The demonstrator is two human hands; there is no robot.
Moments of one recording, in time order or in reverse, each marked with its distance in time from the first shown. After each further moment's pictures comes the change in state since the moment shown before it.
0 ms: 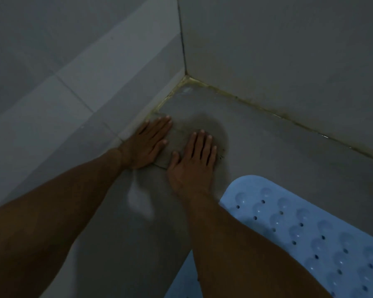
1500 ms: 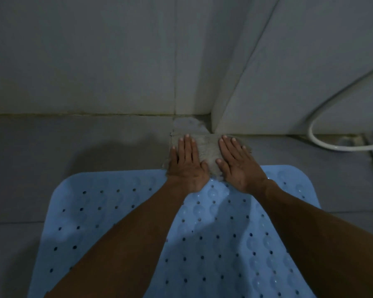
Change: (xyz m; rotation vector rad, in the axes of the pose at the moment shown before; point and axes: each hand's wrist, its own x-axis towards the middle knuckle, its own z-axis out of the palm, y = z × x) left_hand 0.075 0.572 0.004 -0.131 -0.258 0.172; right_hand -0.177 0.491 -0.236 -0.145 -0.142 0.215
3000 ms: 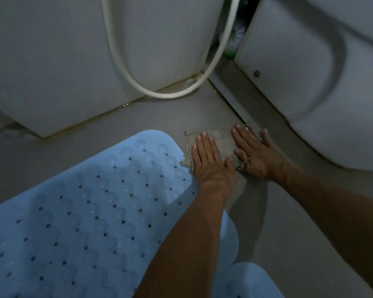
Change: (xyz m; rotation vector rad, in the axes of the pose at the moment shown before) left_hand -0.094 0.362 0.137 0.087 -0.012 0.428; right_hand -0.296 0.271 -0.007 -0.126 -0.100 0.556
